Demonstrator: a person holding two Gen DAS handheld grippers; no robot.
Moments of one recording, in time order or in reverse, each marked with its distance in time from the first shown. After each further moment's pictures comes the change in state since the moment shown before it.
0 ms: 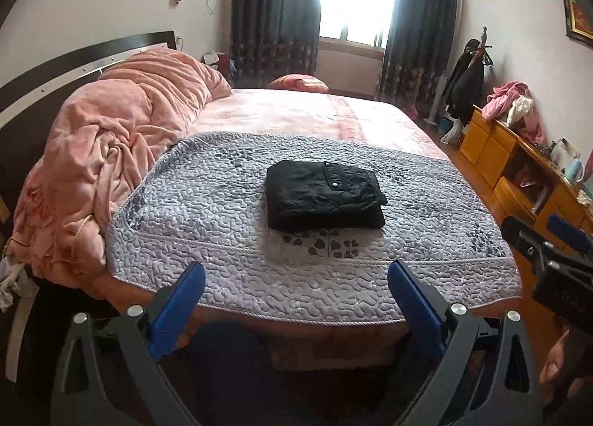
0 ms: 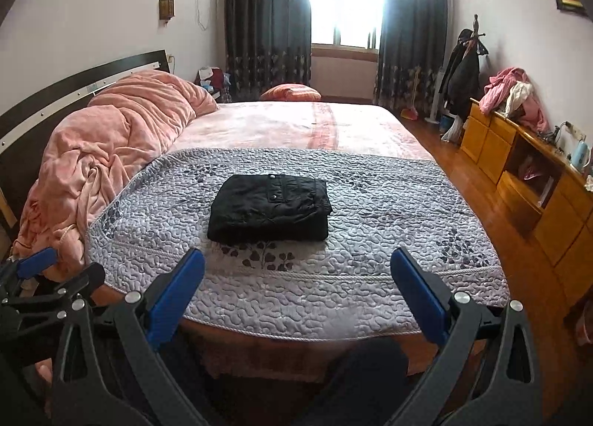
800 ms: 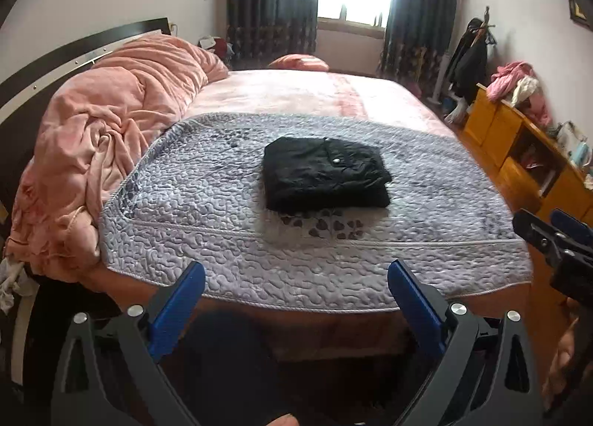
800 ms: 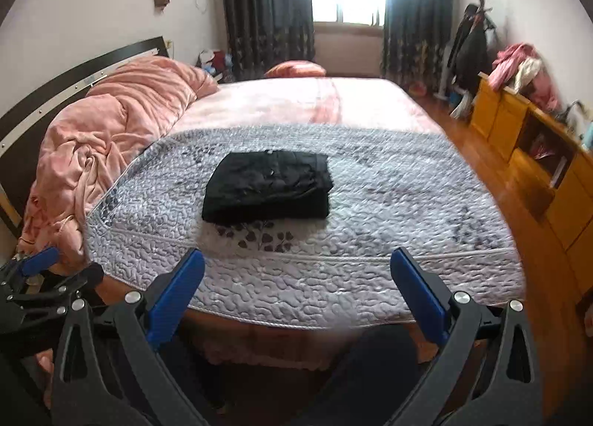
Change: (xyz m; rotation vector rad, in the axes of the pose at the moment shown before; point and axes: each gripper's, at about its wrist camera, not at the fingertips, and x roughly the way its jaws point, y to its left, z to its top) left arm 0.031 -0.011 -0.009 0.022 0.073 0.002; right arm 0.034 -0.028 -0.014 0.028 0.075 0.037
